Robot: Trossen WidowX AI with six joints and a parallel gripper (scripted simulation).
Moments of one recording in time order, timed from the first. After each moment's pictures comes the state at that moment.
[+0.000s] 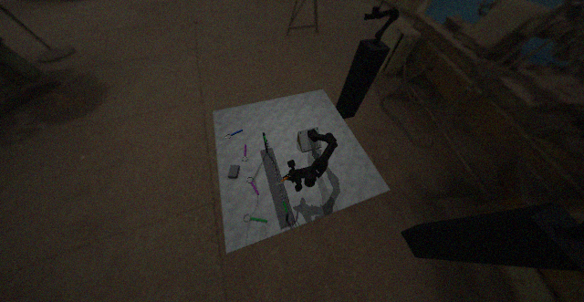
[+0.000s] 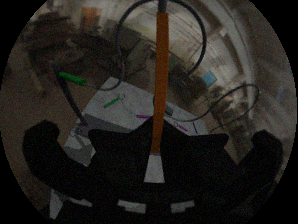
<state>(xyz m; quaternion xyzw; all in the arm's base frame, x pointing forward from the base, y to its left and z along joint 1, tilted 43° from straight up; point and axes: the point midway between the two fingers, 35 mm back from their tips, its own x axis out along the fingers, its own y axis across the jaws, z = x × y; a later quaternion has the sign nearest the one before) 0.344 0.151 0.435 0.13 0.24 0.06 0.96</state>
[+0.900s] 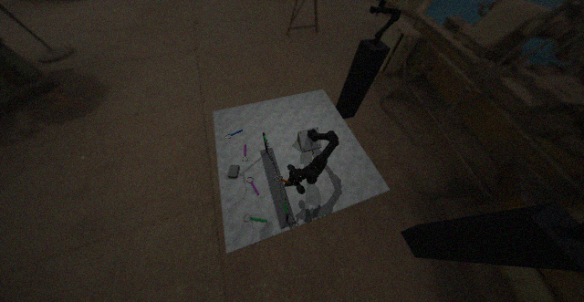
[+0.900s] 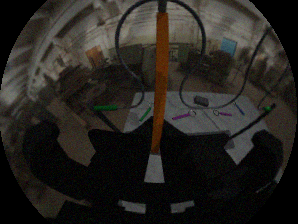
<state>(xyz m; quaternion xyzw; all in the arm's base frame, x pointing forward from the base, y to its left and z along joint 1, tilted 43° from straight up) 0.343 0.182 0.454 0.40 0.21 0.14 0.88</state>
